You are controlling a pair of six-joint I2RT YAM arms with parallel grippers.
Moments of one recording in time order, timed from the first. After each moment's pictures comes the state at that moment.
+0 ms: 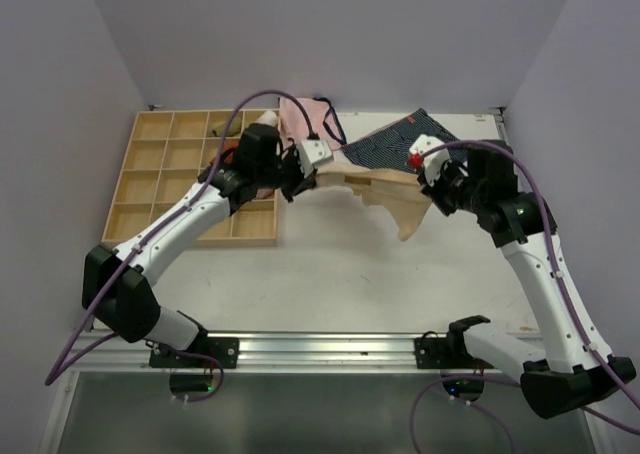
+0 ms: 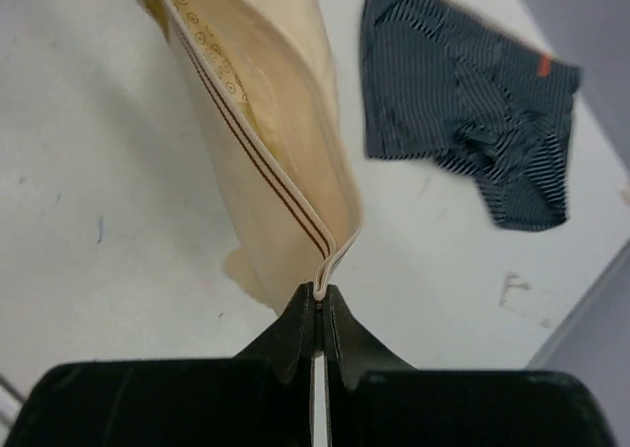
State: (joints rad) left arm -0.54 1.48 1.32 -0.37 0.45 0.43; right arm 0.26 1.07 1.31 -0.86 -0.21 -0.59
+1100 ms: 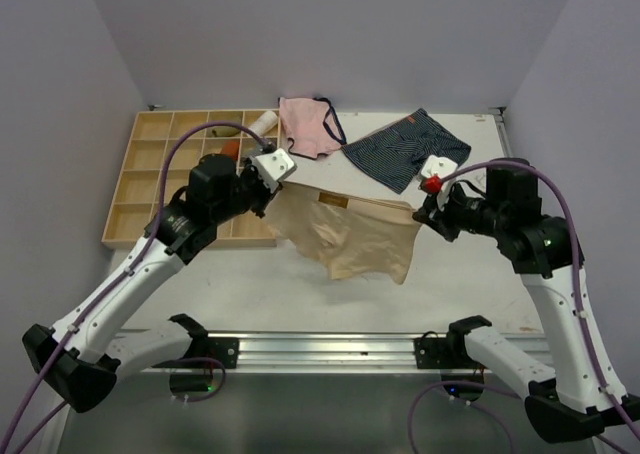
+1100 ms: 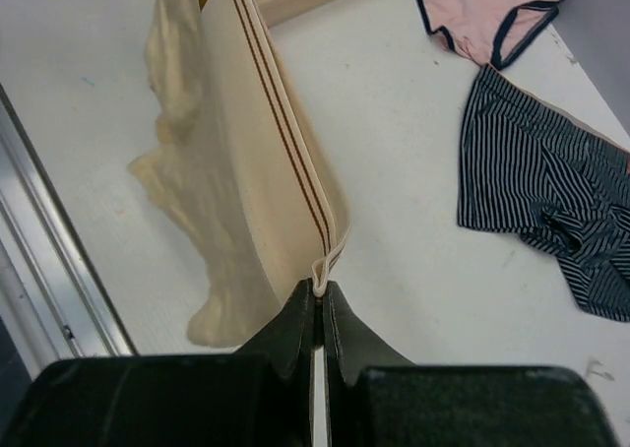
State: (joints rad) left arm -0.59 1.08 1.07 -0.37 0.11 0.34; right arm 0.27 0.92 1.30 -1.02 -0.50 -0.57
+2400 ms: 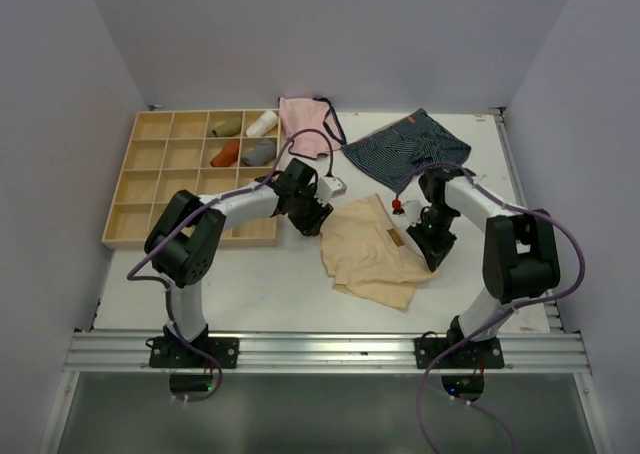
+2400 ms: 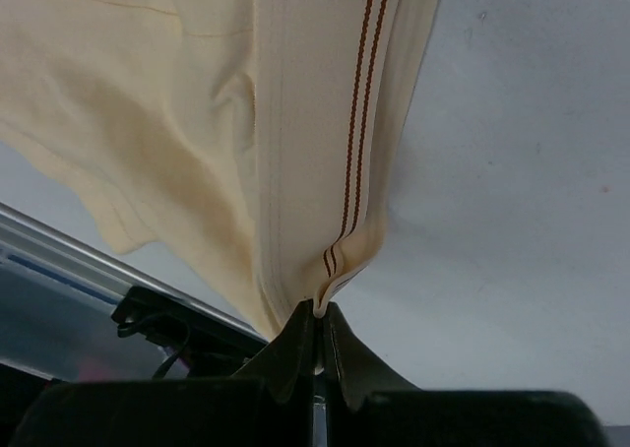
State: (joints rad) left arm -0.60 1.89 1.22 -0.36 0.30 0.27; right arm 0.18 1.68 1.08 -1.14 -0.12 -0.47
